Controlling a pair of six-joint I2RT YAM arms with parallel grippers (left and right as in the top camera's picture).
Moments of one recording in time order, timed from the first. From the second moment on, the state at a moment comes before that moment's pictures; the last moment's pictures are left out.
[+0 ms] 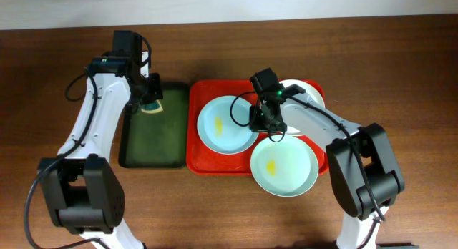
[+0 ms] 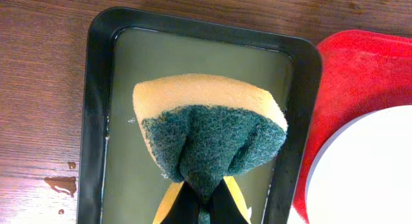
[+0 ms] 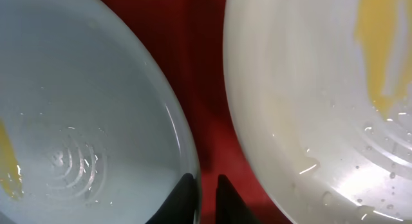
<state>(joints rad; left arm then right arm) -0.05 1.89 1.61 -0.97 0.01 -0.17 0.41 1.99 1.34 -0.69 -0.08 0.50</state>
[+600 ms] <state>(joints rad) -0.14 1.89 1.61 -0.96 0.01 -0.12 0.41 1.99 1.34 -0.67 -0.23 0.63</state>
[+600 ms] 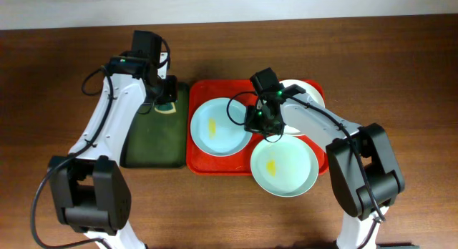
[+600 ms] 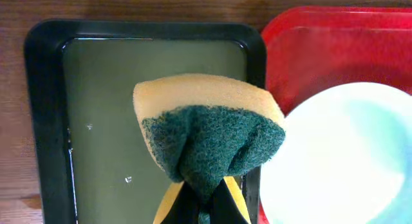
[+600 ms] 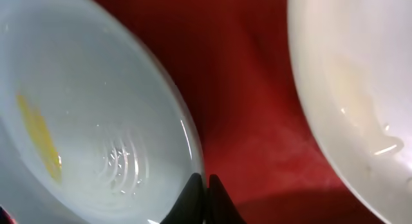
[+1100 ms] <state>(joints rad) -0.30 1.90 1.56 -1.07 0.08 -0.13 0.41 1.99 1.34 -0.67 -0.23 0.68</state>
